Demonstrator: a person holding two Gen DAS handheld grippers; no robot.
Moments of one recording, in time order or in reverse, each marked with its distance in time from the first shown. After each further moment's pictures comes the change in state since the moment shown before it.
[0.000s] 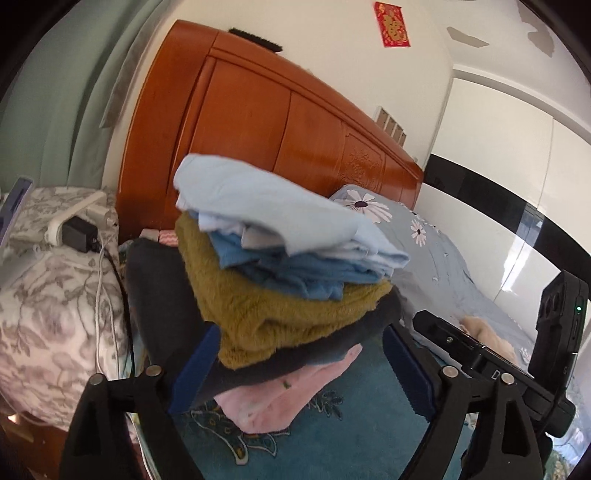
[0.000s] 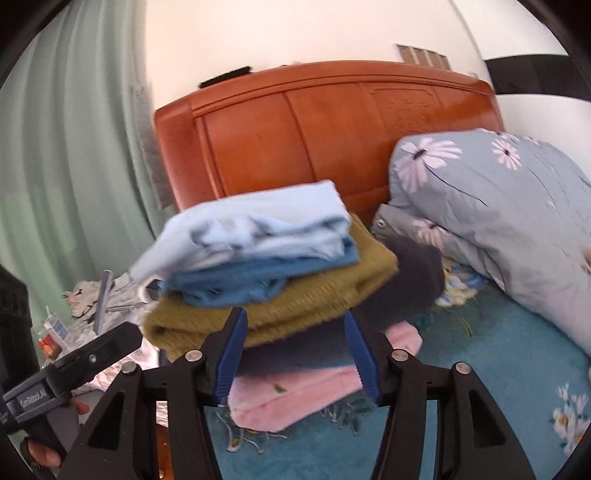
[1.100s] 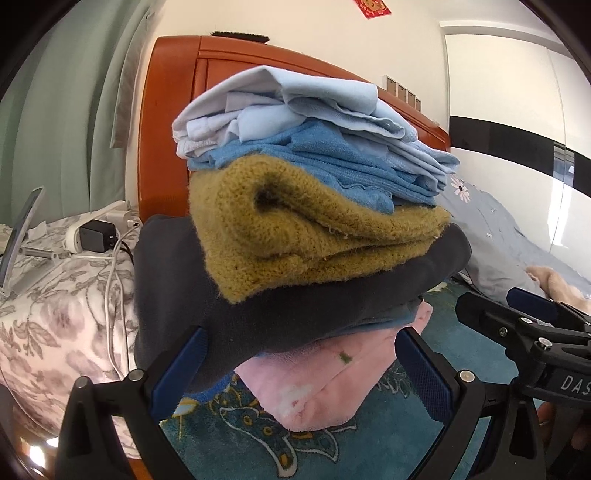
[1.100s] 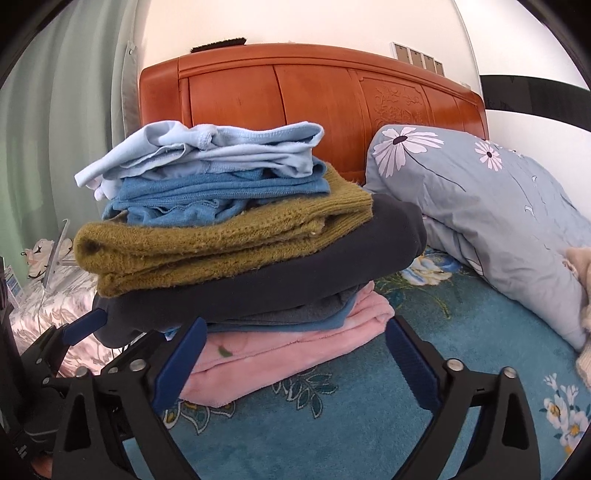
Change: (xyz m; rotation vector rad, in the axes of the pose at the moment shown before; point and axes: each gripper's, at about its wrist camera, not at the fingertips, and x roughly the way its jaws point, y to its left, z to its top) left arm 0.055 -0.007 -0.060 0.195 -0.041 0.193; right arm 0.033 -0.004 -0.046 -0.131 0.033 -0.128
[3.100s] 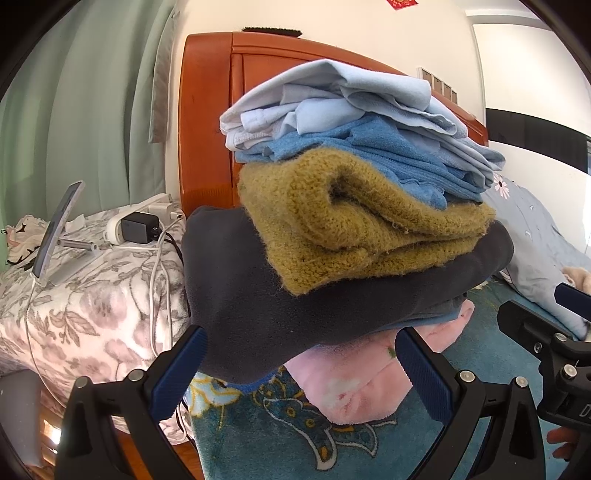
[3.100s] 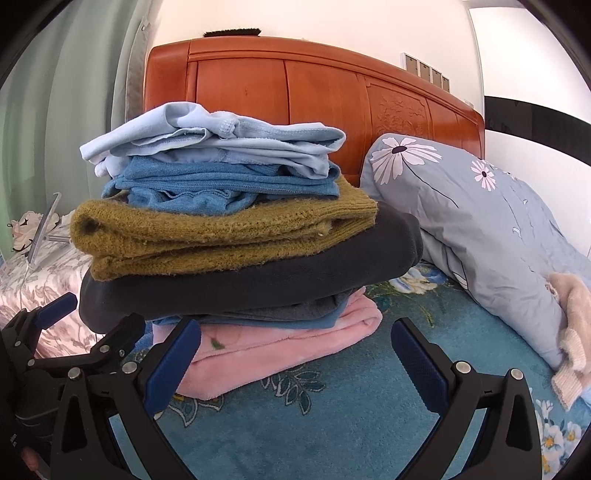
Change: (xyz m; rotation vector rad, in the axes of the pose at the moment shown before) left arm 0.003 0.011 -0.001 -0.021 0.026 0.173; right arm -0.001 0.020 0.001 -0.099 0.016 -0.086
